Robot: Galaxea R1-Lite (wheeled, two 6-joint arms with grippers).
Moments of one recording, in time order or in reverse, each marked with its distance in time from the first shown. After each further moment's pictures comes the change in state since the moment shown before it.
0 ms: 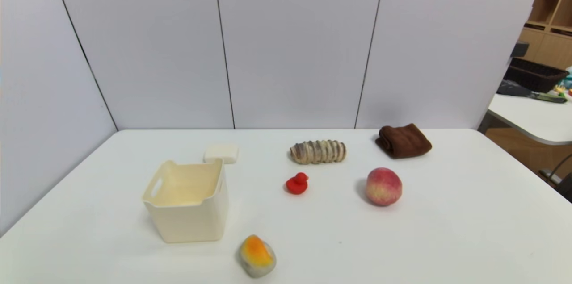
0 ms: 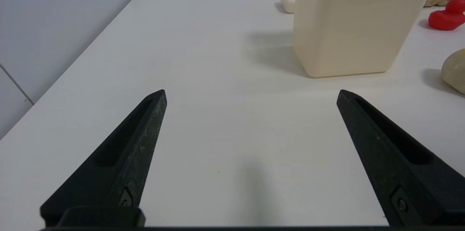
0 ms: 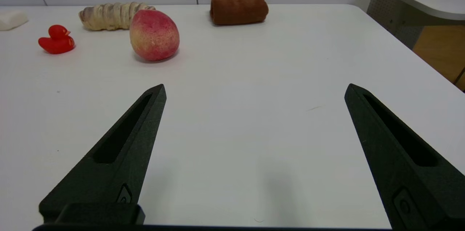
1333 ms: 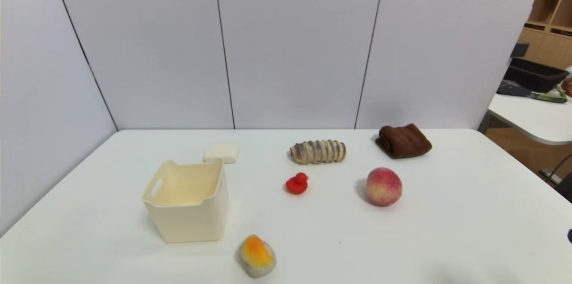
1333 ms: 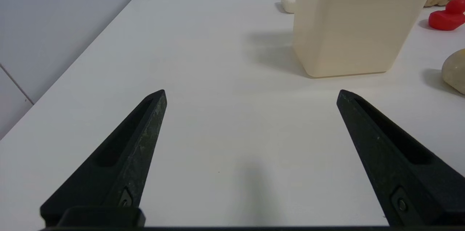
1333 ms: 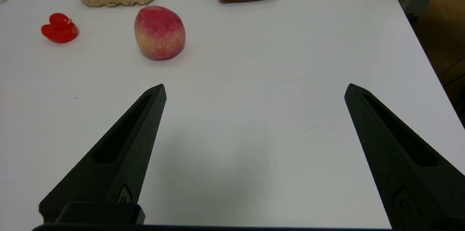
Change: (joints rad) left arm 0.000 0.000 0.000 0.000 0.000 0.000; right arm -0.004 0.676 -0.528 0.199 0.034 -0.027
